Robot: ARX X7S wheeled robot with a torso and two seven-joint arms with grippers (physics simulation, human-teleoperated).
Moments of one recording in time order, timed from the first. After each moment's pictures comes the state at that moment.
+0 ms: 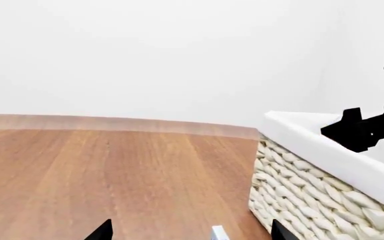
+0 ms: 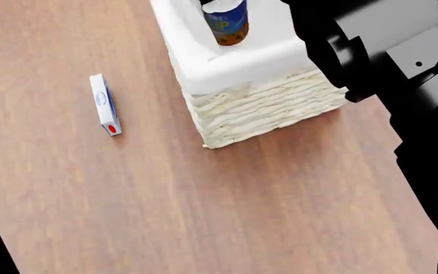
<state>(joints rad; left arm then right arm) 0.09 -0.45 0.23 0.70 -0.32 0.10 -0.51 1.84 0.28 -1.41 0.82 1.24 0.36 0.04</state>
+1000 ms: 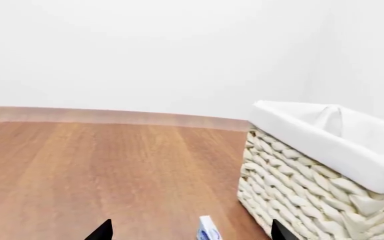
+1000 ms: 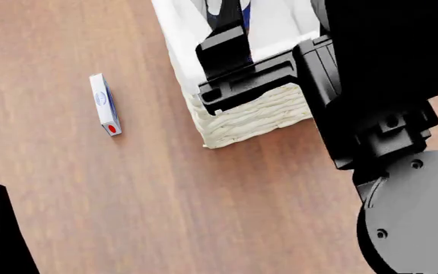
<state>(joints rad) 0.05 -0.44 0.28 0.65 -0.32 0.10 -0.49 1.63 0.98 -1.30 -0.50 1.20 0.17 0.72</state>
